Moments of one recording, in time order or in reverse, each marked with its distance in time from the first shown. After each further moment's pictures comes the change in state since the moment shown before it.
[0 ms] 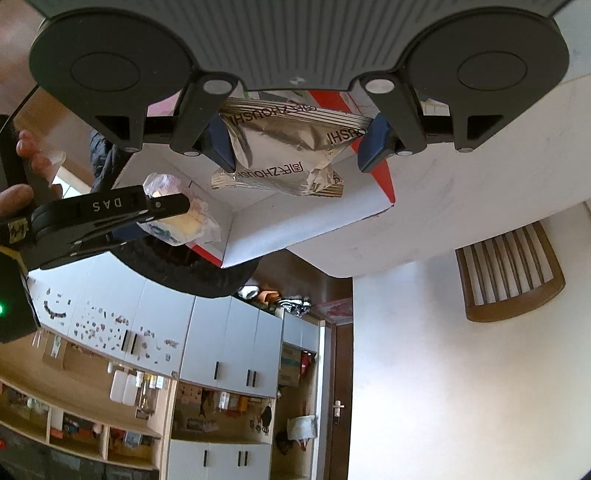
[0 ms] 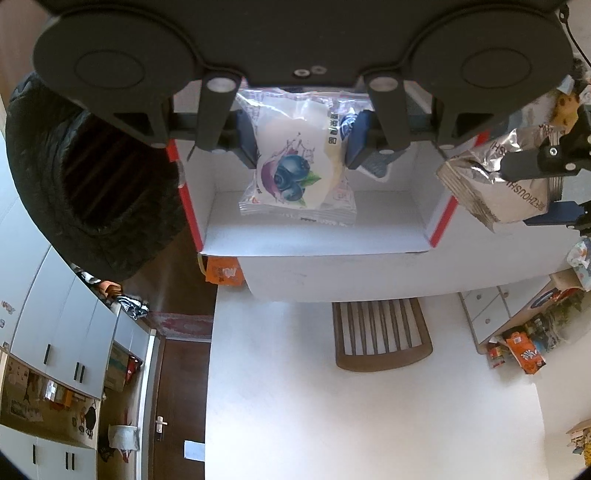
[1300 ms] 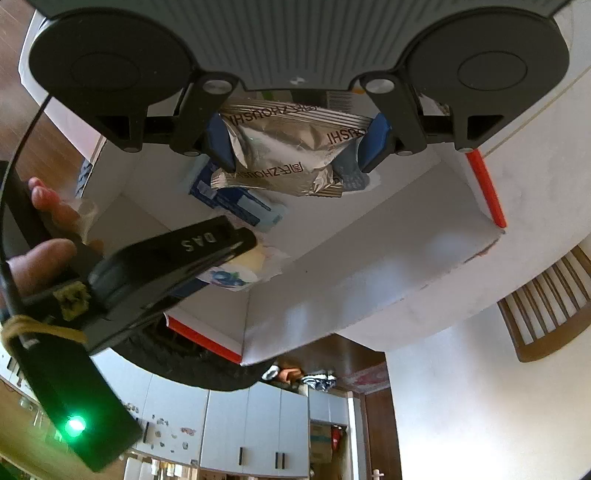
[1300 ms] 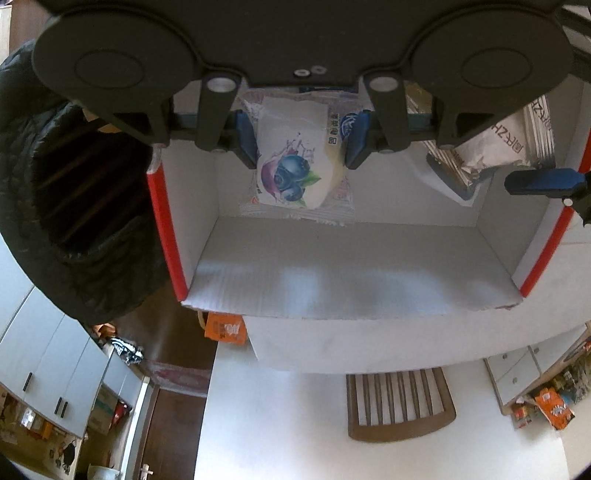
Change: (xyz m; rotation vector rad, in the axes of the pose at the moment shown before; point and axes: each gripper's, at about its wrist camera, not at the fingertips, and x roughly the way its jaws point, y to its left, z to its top) left arm 0.121 -0.042 -0.004 0.115 0.267 -0.032; right arm 0.113 -0.022 0.008 -0.045 0.230 -0.030
